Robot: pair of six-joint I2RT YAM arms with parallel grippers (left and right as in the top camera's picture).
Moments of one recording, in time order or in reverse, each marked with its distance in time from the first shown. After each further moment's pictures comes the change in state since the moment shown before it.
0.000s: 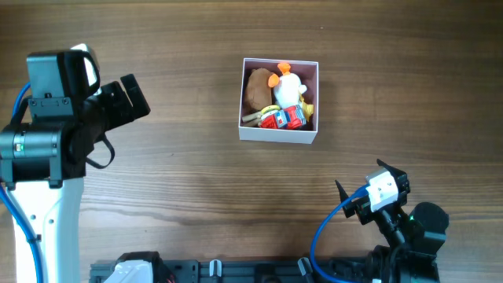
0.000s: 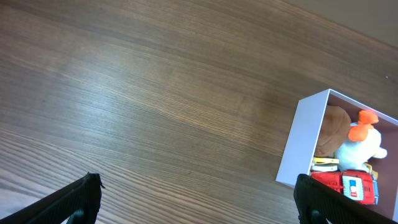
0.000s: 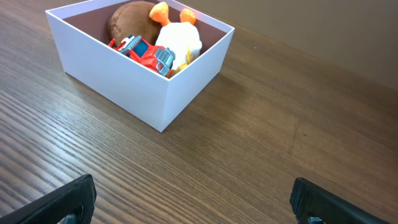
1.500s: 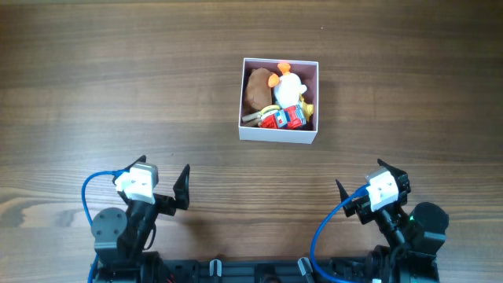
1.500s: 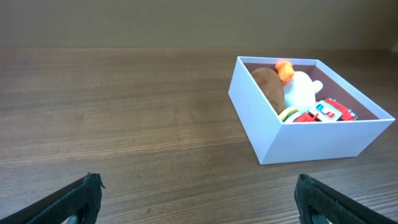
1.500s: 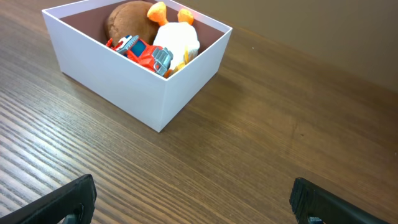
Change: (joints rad) left arm 0.003 -1.176 -1.339 0.787 0.346 0.283; right arm 0.000 -0.004 -0.003 0.005 0.007 0.000
